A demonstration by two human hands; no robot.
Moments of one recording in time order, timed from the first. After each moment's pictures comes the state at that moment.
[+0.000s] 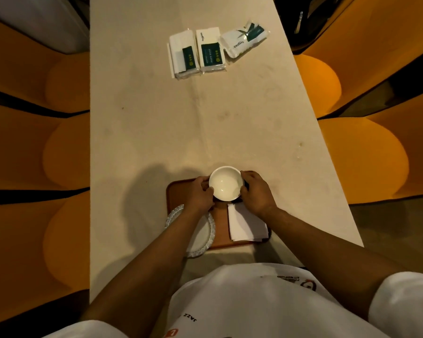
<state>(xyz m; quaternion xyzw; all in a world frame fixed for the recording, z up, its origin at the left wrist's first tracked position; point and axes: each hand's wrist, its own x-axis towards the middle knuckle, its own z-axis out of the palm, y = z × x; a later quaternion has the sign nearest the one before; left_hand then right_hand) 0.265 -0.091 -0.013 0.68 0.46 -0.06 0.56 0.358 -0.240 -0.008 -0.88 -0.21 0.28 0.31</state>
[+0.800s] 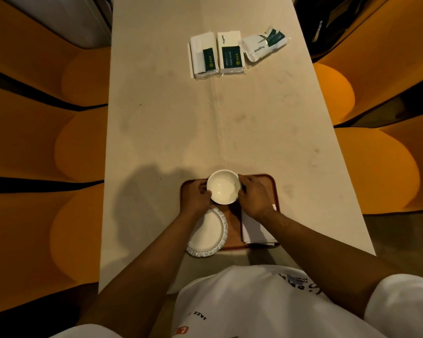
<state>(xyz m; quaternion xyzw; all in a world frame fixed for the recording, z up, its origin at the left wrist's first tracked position) 0.229 -0.056 -0.011 0.67 0.47 -0.02 0.57 0.335 -0.200 -0.011 -0.87 -0.25 0.29 0.31</state>
